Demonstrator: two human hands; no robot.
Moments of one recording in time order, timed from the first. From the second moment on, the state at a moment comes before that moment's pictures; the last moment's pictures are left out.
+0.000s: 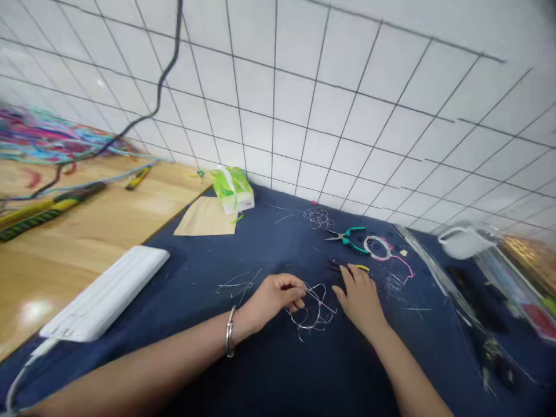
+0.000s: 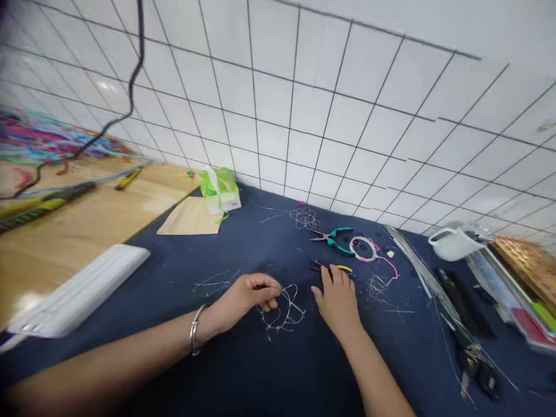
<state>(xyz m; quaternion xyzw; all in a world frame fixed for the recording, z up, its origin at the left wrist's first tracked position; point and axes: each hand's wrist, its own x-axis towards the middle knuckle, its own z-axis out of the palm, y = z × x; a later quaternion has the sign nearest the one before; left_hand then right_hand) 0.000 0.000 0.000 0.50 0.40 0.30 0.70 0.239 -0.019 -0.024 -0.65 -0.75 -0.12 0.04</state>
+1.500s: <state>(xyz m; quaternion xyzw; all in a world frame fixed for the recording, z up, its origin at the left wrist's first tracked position) -0.005 0.017 -0.004 0.42 0.41 0.40 0.71 0.246 -0.040 0.021 -0.73 -0.53 0.30 0.32</state>
